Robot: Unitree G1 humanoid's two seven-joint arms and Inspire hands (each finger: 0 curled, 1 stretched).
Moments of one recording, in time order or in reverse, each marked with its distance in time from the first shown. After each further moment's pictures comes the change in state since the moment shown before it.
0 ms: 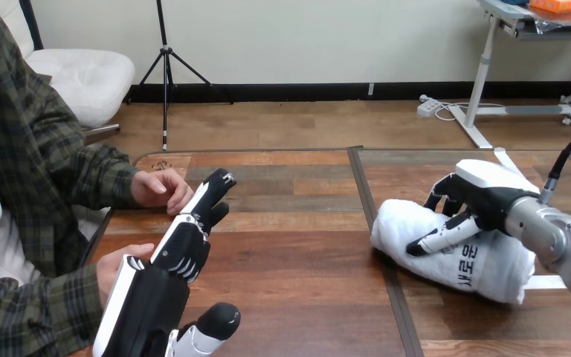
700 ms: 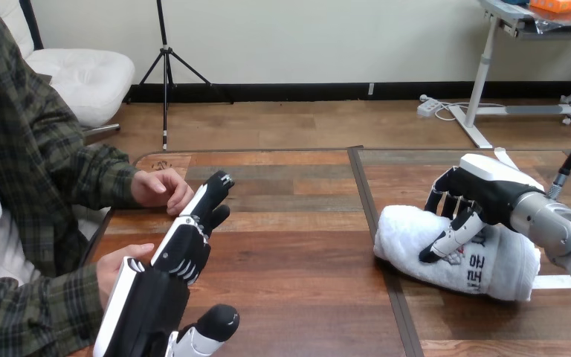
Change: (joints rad) left arm 0.000 -0.001 0.000 0.014 0.004 -0.011 0.002; right arm -0.010 -0.012 -0.056 0.019 0.056 -0.050 0.054
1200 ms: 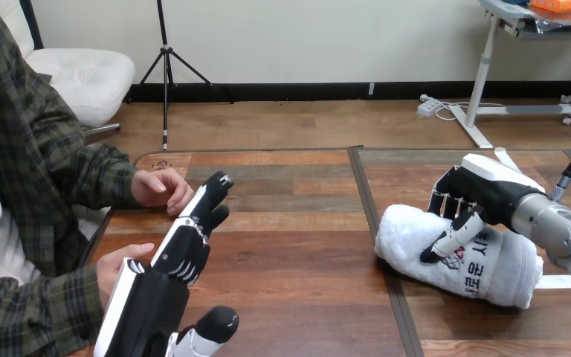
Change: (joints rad) left arm -0.010 0.000 0.000 0.027 0.000 -0.022 0.000; right arm 0.000 0.002 -0.026 0.023 0.036 -0.023 -0.001
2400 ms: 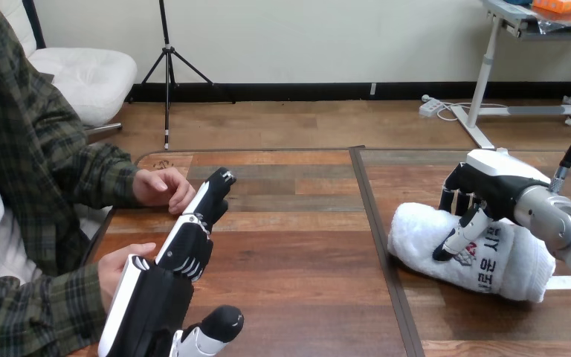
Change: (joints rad) left arm -0.024 -0.001 -0.009 0.023 -0.001 -0.019 -0.001; right arm -0.035 0.000 0.048 0.000 -0.080 0.082 -0.036
